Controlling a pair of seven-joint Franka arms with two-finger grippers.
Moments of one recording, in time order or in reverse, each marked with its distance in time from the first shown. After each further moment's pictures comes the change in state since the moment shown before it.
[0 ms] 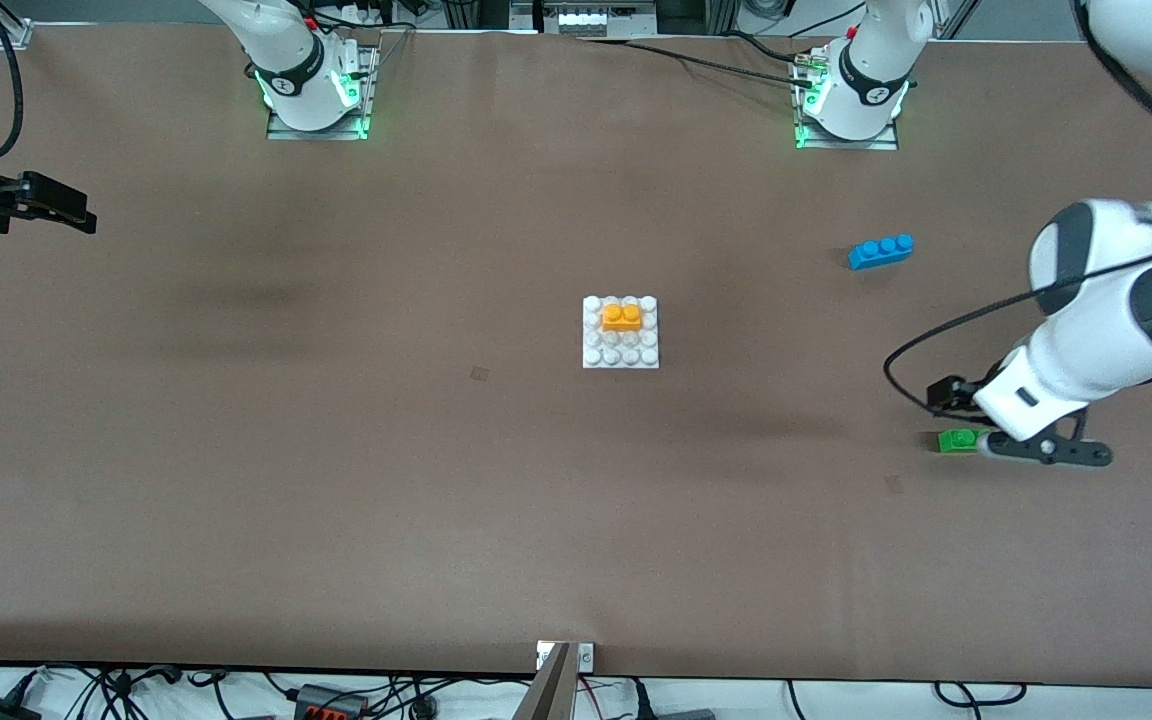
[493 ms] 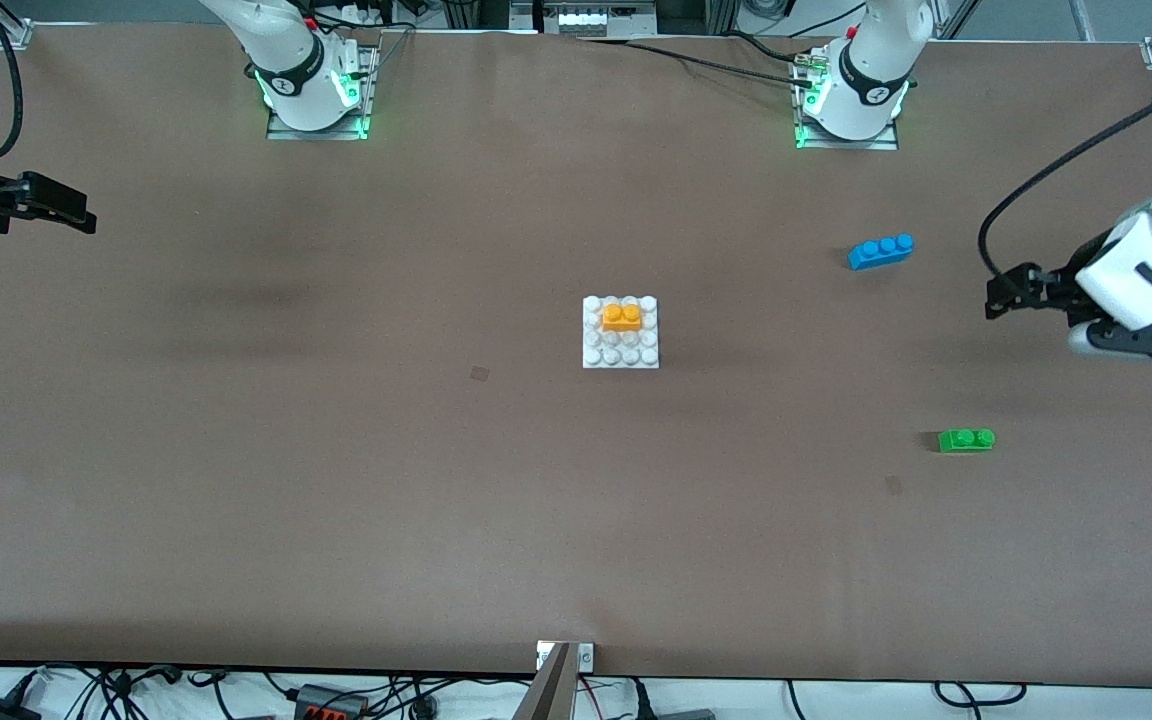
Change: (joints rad) left arm 0.017 -0.246 0.031 -0.010 -0.210 -0.259 0.077; right arm -0.001 0.001 0.000 0.000 0.000 0.000 0.000
